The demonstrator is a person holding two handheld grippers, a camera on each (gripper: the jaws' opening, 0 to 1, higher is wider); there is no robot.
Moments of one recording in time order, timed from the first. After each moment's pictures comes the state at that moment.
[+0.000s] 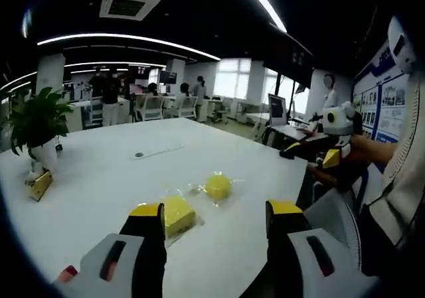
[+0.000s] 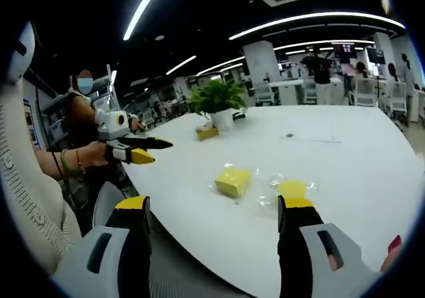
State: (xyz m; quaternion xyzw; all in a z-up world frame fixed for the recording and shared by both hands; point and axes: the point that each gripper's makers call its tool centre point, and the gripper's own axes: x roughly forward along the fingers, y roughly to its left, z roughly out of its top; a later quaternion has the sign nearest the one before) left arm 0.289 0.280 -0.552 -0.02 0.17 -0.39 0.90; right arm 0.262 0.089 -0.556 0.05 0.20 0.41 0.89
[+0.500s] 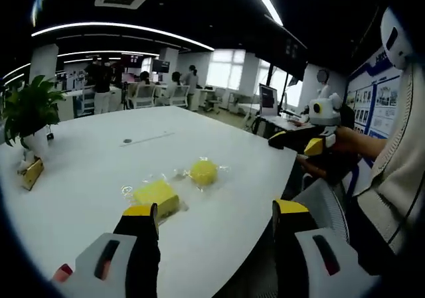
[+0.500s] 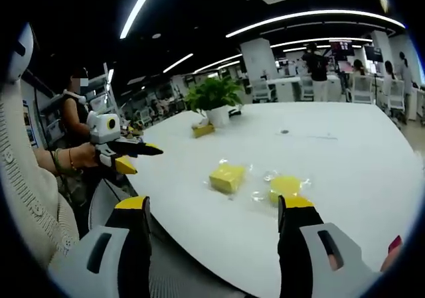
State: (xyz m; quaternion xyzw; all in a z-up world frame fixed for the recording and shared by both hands) left arm 0.270 0.267 -0.573 -0.01 0.21 -0.41 0.89; right arm 0.266 0.078 -0.563 0.05 0.21 0.40 0.89
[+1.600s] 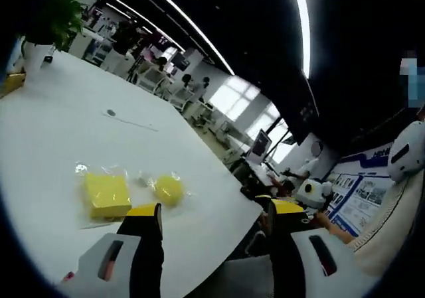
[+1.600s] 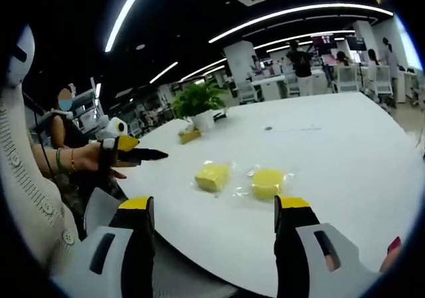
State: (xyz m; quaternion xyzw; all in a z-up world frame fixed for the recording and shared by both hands) left arm 0.319 0.216 -0.550 -0.30 0.25 -0.41 0.83; right arm 0.273 0.043 -0.572 0.09 0.21 0.36 0.90
